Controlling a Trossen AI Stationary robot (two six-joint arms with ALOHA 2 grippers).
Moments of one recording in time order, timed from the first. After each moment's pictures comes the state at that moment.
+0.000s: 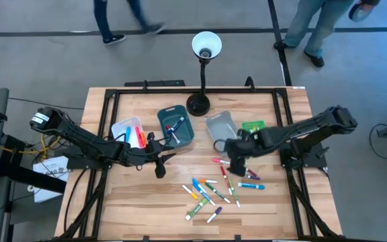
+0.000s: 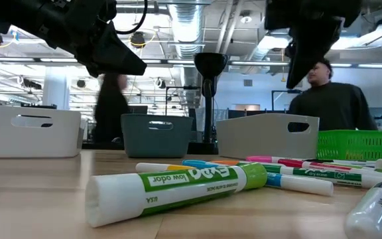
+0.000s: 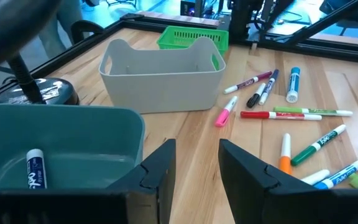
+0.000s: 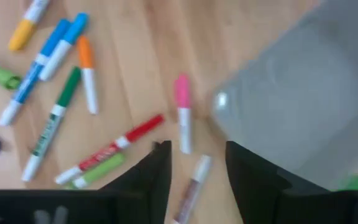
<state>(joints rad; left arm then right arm) -0.36 1.25 0.47 0.37 -0.61 -0.24 0.24 1.43 1.07 -0.86 0.18 0.40</state>
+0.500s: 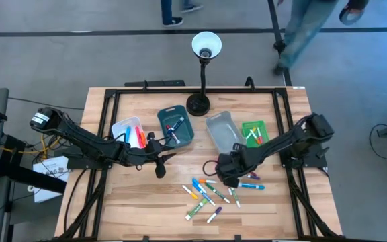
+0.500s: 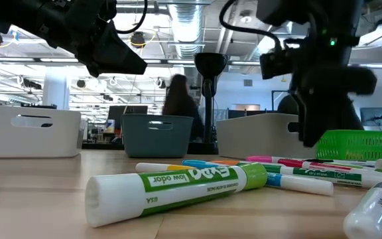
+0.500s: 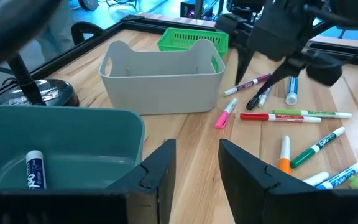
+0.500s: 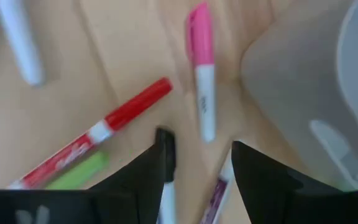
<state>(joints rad) -0.36 1.25 0.47 0.38 -0.61 -0.24 0.34 1.74 1.07 -0.83 0.25 0.56</state>
